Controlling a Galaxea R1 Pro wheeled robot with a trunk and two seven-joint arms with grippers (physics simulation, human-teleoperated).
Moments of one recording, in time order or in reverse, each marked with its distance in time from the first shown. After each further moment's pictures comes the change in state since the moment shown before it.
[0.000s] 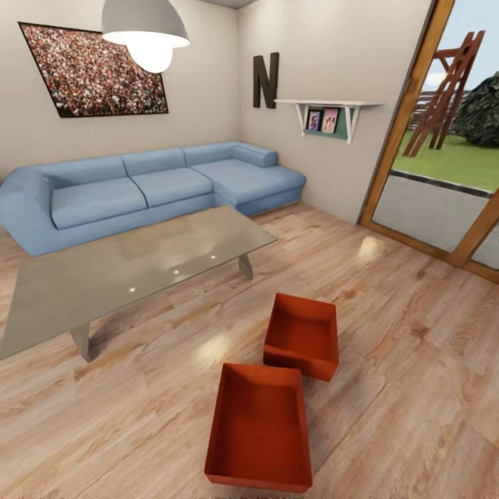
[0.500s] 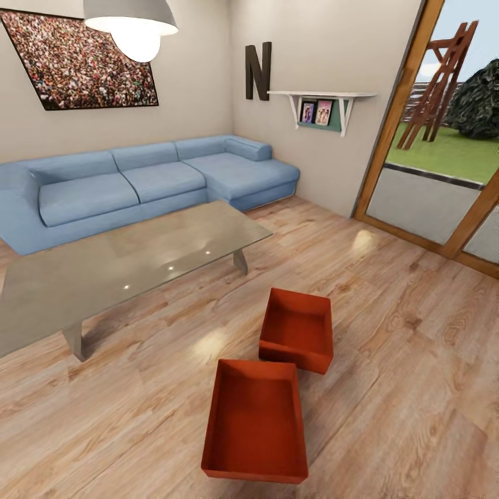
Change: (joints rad) left arm 0.000 0.000 0.000 0.000 0.000 0.000 0.000; right arm 0.000 0.002 0.001 0.000 0.000 0.000 -0.003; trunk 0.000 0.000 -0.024
